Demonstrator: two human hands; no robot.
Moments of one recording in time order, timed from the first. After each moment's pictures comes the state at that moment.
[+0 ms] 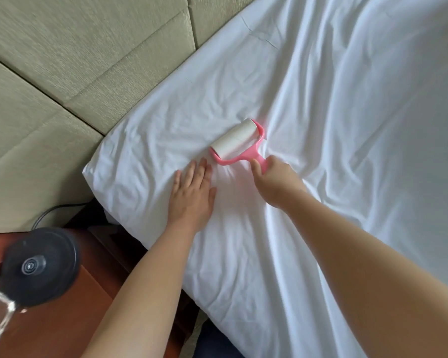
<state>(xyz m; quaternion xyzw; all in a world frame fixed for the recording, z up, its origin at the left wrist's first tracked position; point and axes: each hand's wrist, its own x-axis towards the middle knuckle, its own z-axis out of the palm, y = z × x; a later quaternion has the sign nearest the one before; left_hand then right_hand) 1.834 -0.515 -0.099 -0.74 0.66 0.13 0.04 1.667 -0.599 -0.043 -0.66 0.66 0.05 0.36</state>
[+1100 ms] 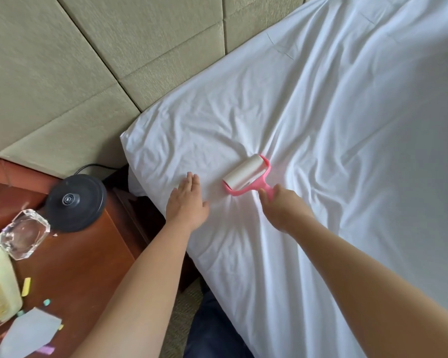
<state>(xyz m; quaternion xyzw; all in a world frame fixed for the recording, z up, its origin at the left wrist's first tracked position) 1.794 -0.429 -0.046 -0.83 0.49 0.25 0.08 1.605 -0.511 -0.018 -0.72 0.59 0.14 0.34</state>
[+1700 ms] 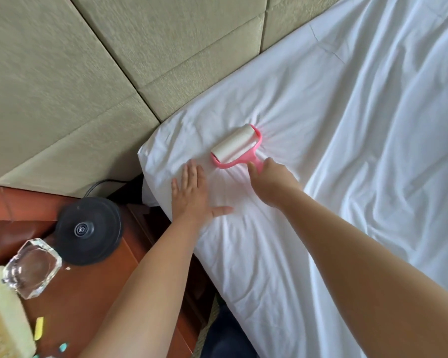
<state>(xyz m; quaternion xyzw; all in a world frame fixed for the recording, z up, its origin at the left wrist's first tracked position) 1.895 -0.479 -0.080 -0.83 0.48 0.25 0.11 1.756 -0.588 -0.043 -0.72 0.58 0.10 0.35</state>
